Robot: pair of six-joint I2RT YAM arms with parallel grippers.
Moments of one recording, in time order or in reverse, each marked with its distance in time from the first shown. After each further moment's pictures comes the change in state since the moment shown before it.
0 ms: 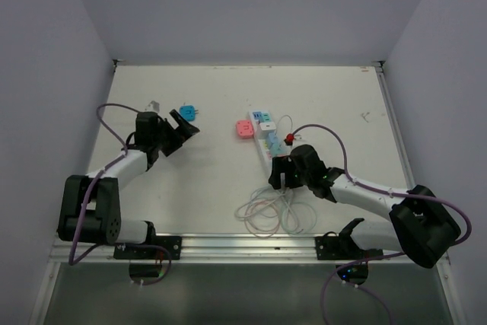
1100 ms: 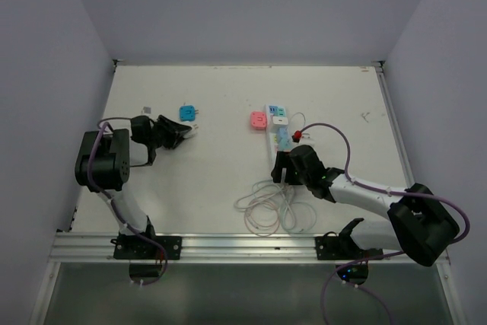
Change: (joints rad) left arm 0.099 0.463 -0.003 0.560 0.219 -0.260; right arm 0.006 0.014 -0.002 0.026 0.149 0.151
